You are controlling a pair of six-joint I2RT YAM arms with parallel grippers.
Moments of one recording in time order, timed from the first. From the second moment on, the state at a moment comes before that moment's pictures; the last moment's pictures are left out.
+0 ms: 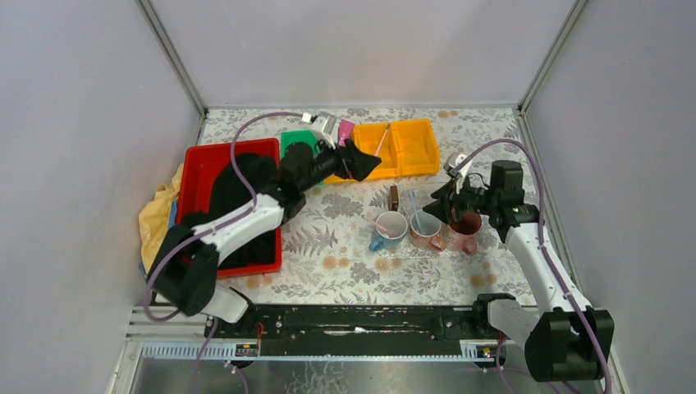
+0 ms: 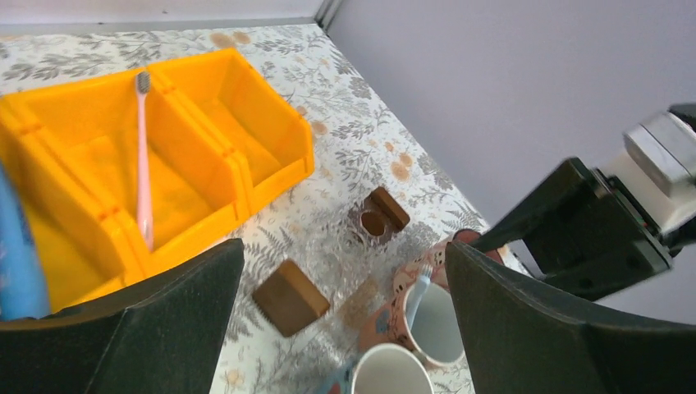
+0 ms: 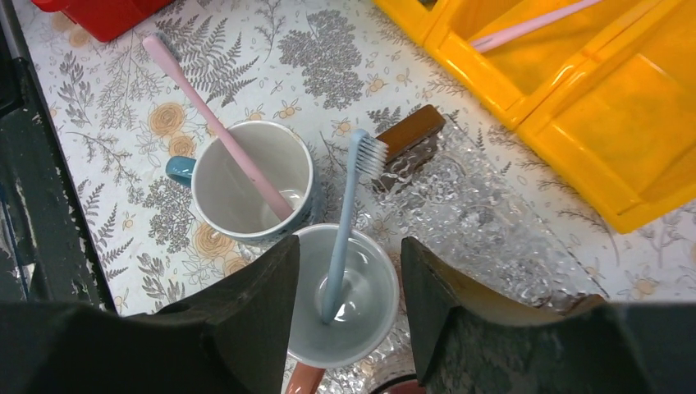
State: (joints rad) left arm -0.59 1.40 0.85 0.53 0.22 -0.53; right arm 0.05 1.06 0.74 -0.37 -0.91 -0.48
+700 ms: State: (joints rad) left arm -0.48 2.29 2.06 -0.30 0.26 -0.34; right arm 0.00 1.00 0.77 -0.41 -0.93 -0.47
